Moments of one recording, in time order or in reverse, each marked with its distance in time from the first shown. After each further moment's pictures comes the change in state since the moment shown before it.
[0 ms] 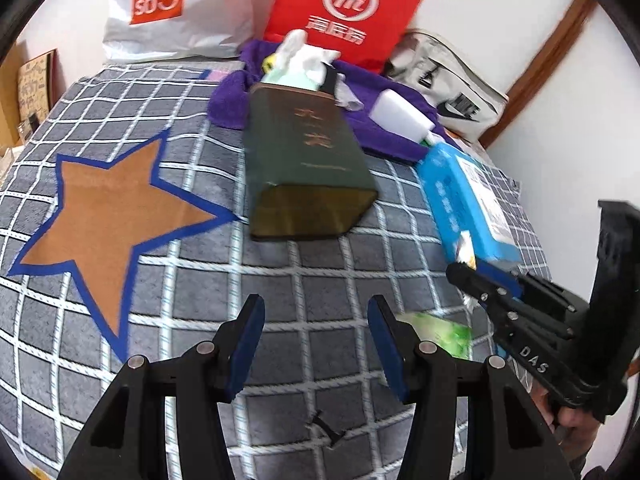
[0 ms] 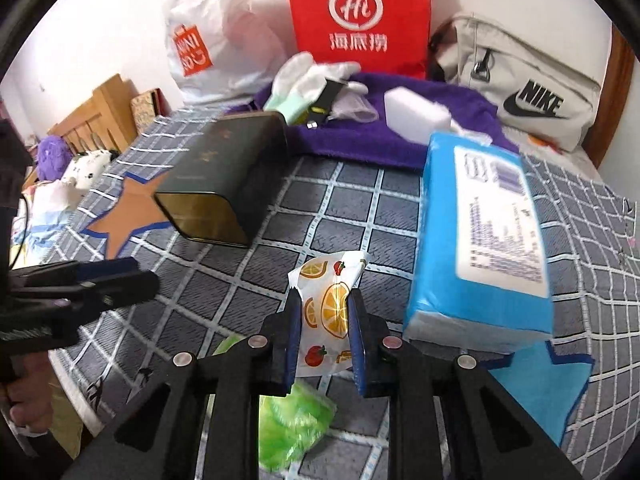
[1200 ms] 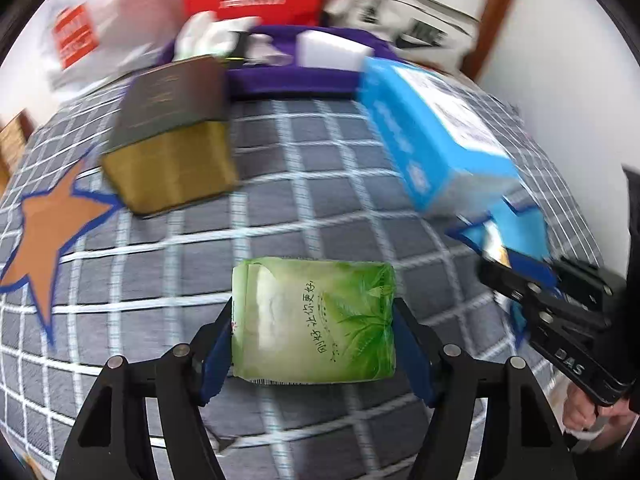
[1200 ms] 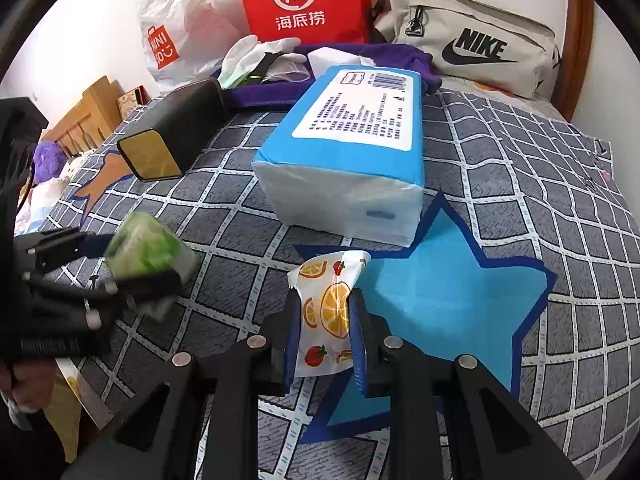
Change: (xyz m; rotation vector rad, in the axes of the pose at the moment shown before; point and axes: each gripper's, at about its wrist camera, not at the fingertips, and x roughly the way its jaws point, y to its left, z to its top) left arm 0.043 -0.078 -0.030 0.171 0.056 0.156; right arm -0.011 -0.078 -0.065 0.058 0.042 0.001
